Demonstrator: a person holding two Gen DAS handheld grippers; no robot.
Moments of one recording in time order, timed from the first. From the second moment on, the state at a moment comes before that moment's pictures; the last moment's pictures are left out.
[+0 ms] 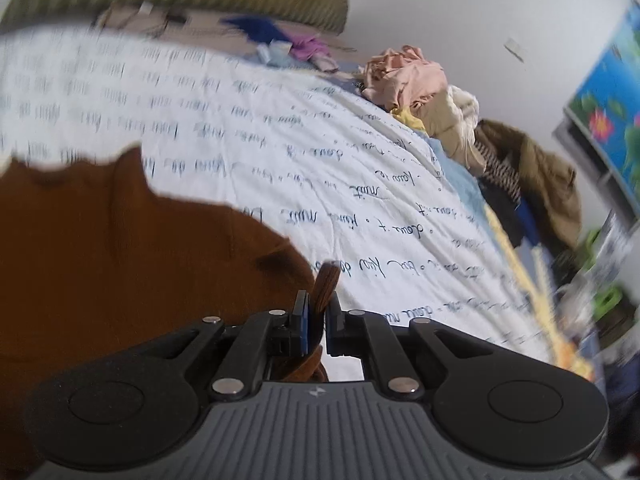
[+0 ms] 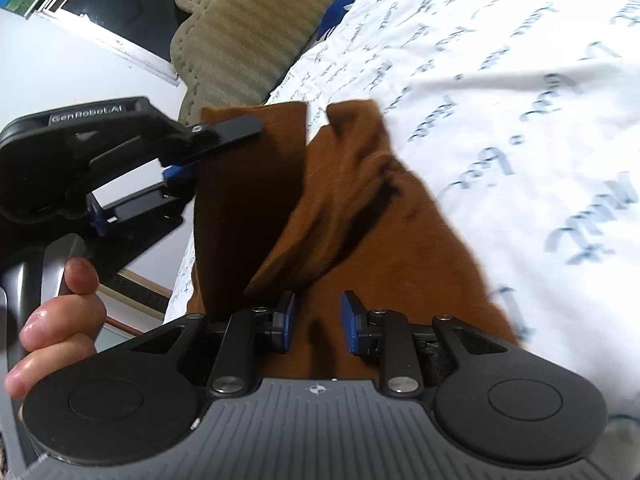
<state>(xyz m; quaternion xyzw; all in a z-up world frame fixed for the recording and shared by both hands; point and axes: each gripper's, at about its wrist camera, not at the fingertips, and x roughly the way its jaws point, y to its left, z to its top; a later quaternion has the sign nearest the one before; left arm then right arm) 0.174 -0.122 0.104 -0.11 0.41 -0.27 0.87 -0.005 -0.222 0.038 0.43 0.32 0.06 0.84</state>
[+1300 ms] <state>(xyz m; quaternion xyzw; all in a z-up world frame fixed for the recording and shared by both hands) 0.149 0.153 0.034 -0.19 0.42 -0.02 0.89 0.050 -0.222 0.113 0.17 0.31 0.08 0.93</state>
